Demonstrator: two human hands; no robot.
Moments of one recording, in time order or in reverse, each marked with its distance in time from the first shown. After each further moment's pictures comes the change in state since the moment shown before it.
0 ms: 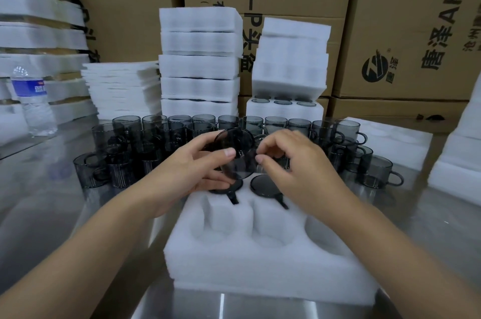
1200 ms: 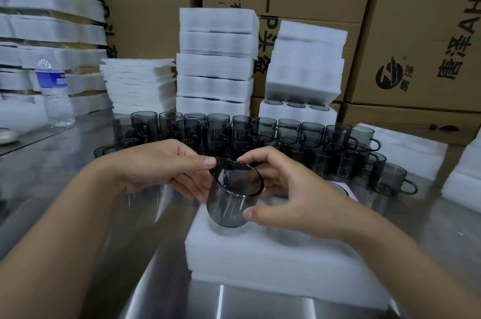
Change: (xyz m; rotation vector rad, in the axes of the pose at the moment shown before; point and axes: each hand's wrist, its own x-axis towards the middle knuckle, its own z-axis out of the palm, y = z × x) left_hand -0.021 0.034 -0.055 0.404 -0.364 -0.186; right_hand -0.012 -0.031 0.000 0.489 -0.512 0.154
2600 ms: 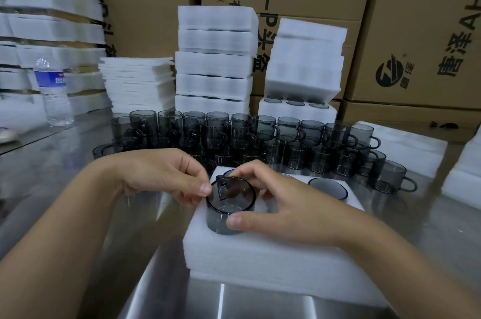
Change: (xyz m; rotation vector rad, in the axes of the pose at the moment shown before) left_hand 0.003 -0.005 0.001 0.105 -0.139 -0.055; right_hand 0.001 0.002 0.008 -0.188 -0.112 0.066
